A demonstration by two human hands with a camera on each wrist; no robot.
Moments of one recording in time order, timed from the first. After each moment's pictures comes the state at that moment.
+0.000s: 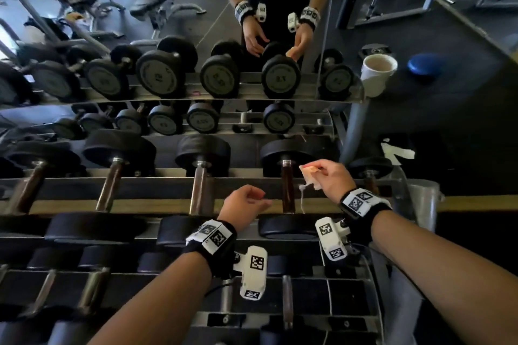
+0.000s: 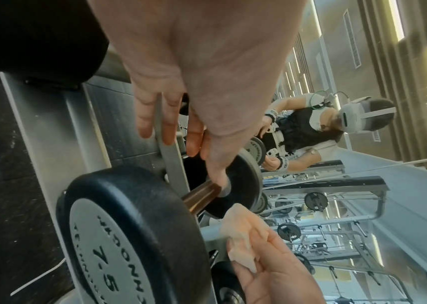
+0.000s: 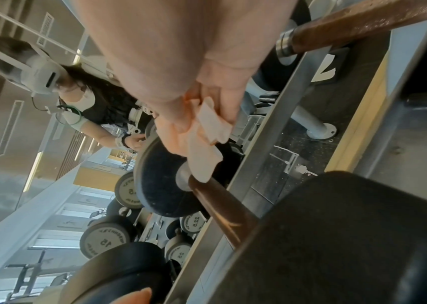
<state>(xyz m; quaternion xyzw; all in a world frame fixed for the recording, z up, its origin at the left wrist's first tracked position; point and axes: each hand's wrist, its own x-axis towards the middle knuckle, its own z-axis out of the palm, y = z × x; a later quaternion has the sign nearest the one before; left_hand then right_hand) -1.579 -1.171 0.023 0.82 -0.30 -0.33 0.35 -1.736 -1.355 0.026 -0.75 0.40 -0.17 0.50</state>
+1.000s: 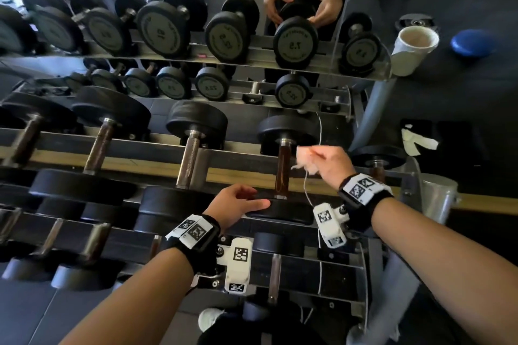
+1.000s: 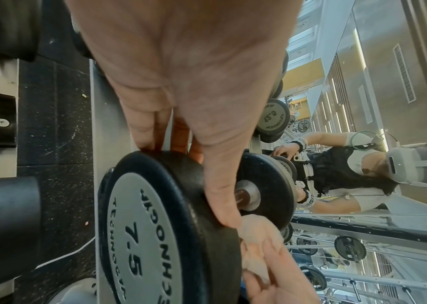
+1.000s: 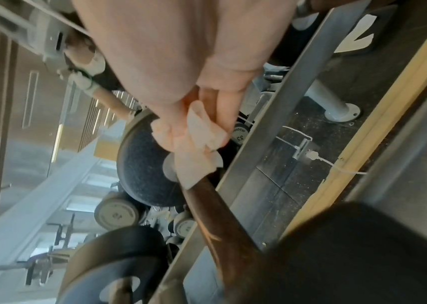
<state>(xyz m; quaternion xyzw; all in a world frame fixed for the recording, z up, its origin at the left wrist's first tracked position) -1.599 -1.156 -0.019 0.80 -0.18 -0.43 0.38 -1.733 -1.385 -0.001 -0.78 0.34 -0.14 0.50</state>
